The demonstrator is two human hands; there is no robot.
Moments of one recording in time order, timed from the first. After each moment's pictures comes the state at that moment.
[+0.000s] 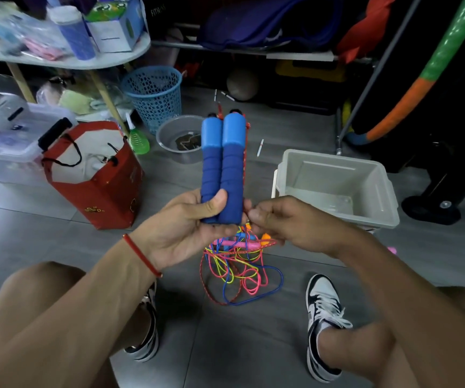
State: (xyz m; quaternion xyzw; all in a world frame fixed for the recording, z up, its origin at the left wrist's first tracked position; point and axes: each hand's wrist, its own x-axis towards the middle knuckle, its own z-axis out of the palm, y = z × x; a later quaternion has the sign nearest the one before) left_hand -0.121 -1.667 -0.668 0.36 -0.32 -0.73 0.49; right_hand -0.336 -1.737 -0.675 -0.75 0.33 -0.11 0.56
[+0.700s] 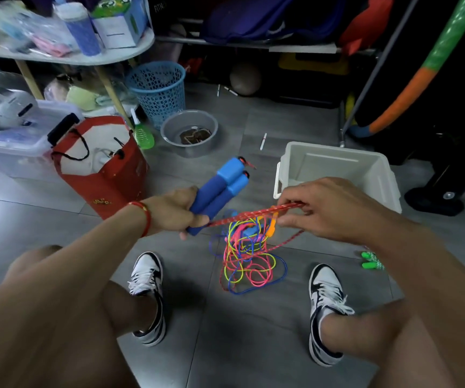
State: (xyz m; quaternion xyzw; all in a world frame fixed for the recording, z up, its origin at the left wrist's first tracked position) left_hand -0.080 -1.676 -0.683 0.67 -0.59 -0.44 0.10; right_hand -0.374 -1.729 -0.649 -0.93 0.35 -0.05 0.12
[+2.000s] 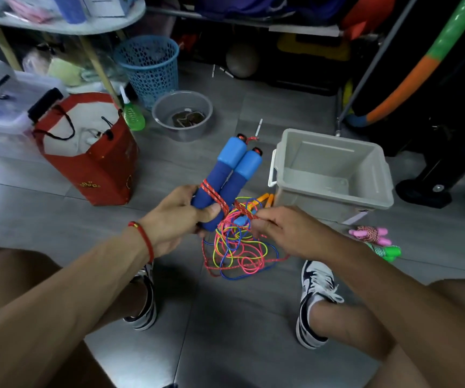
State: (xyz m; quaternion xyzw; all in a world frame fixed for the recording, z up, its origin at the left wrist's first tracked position) left_hand -0.110 -1.652 -0.722 0.56 -0.44 -0.58 0.40; right_hand -0.340 -1.705 -0.713 -0.85 0.40 -0.03 0.34
